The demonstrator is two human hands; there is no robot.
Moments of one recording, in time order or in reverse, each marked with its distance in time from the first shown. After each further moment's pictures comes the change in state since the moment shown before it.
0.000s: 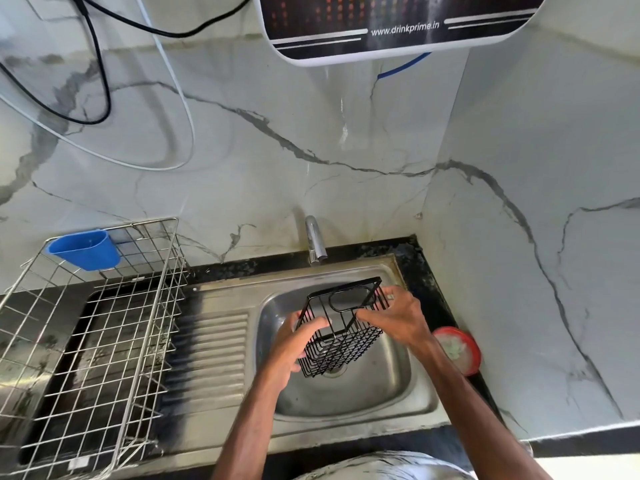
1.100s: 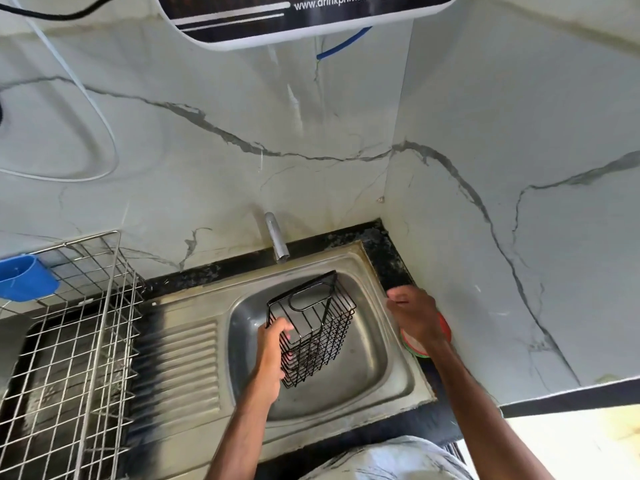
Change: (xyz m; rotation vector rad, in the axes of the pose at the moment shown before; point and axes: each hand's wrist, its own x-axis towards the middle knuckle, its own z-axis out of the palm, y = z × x) left_hand 0.017 -0.009 0.032 -0.244 0.099 -0.016; right_hand 0.026 0.097 -0.036 0.035 0.222 0.092
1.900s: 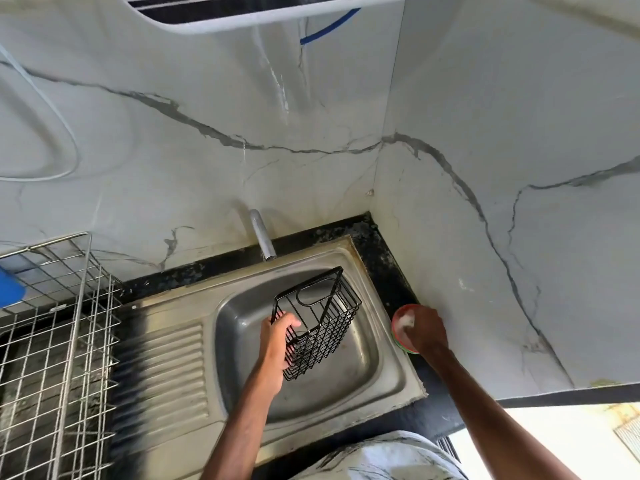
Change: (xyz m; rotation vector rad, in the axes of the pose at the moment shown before) left_hand 0.020 0.006 0.023 0.049 -0.058 -0.044; right_hand 0.026 0.097 0.006 -0.480 -0.066 0.169
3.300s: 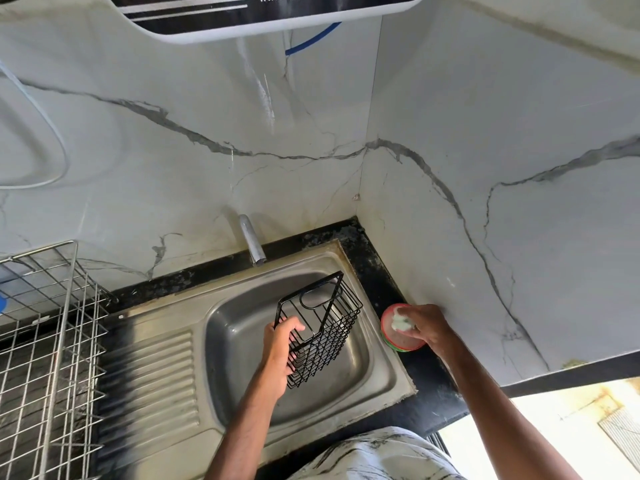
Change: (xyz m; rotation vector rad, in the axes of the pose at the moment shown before) left_hand -0.004 -0.008 0.016 -0.028 -0.059 -0.053; right_hand -0.003 0.010 -0.032 0.768 -0.117 0.320
